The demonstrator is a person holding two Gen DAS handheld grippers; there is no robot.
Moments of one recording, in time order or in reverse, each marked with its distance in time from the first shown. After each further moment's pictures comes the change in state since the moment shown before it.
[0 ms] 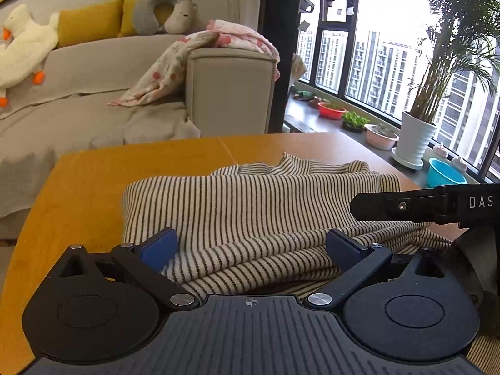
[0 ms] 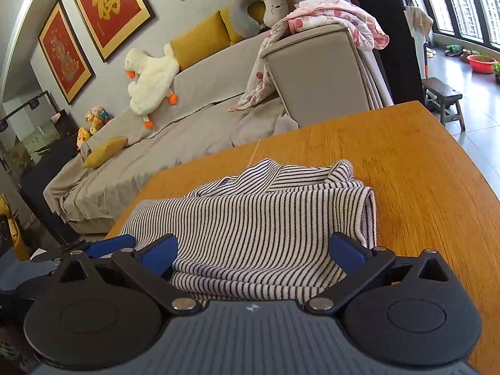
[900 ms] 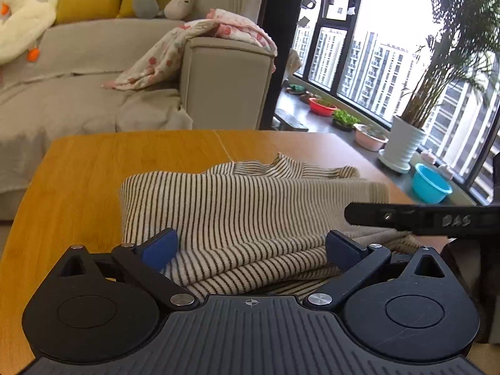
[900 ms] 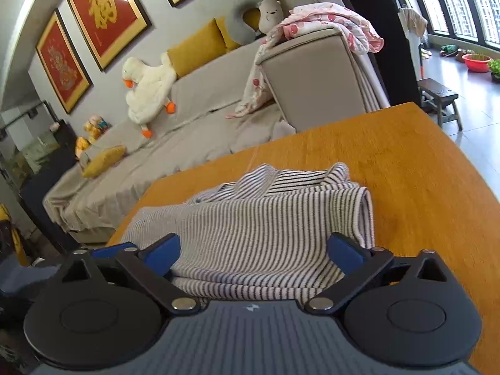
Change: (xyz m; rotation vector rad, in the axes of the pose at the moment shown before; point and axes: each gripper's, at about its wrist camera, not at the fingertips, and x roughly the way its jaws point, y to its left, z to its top) left arm -0.016 0.031 0.022 -0.111 0.048 -0.130; right arm -0.004 0.002 0.004 -0.021 0.007 -0.058
